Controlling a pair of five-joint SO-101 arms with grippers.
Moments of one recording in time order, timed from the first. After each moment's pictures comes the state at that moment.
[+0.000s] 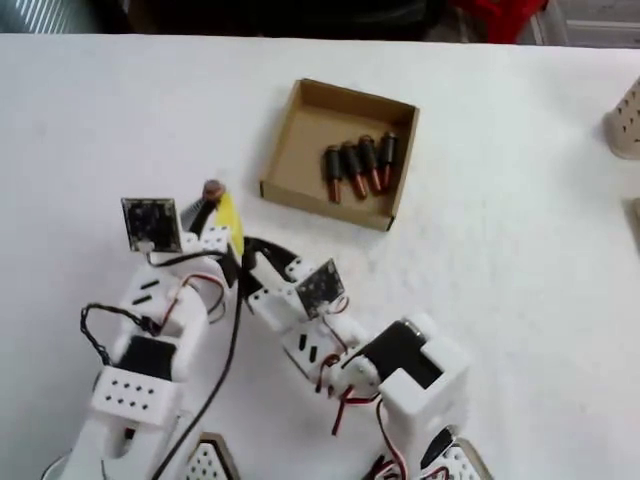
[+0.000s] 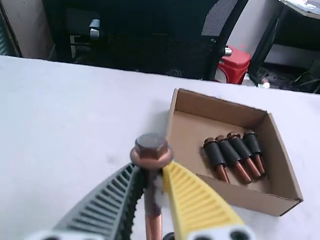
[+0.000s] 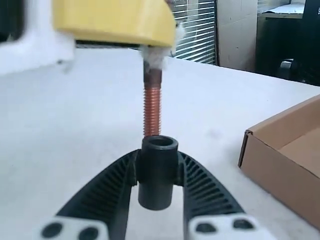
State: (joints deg) left arm 6.1 -65.7 82.7 10.1 17.1; right arm -44.7 17.3 74.5 -78.4 -1.7
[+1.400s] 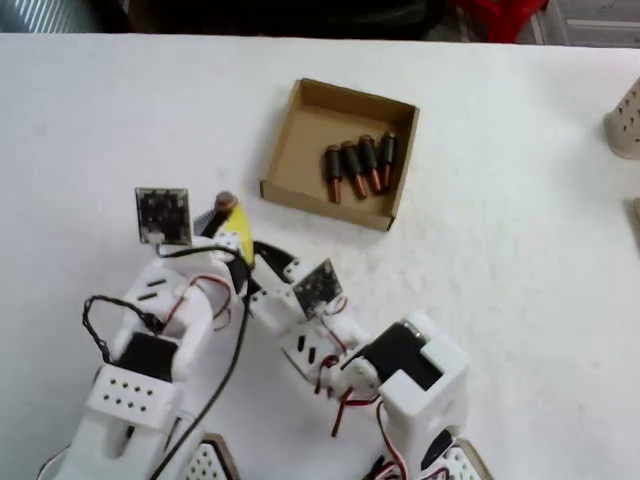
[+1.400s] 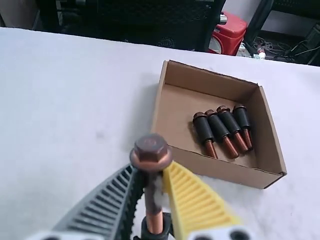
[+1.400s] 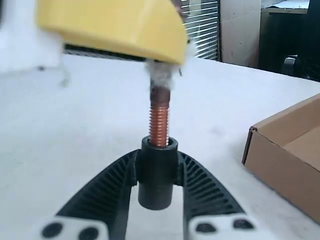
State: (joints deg) left arm 9.1 -65.8 78.0 21.4 18.6; right arm -45.0 17.3 74.4 -77.2 -1.8
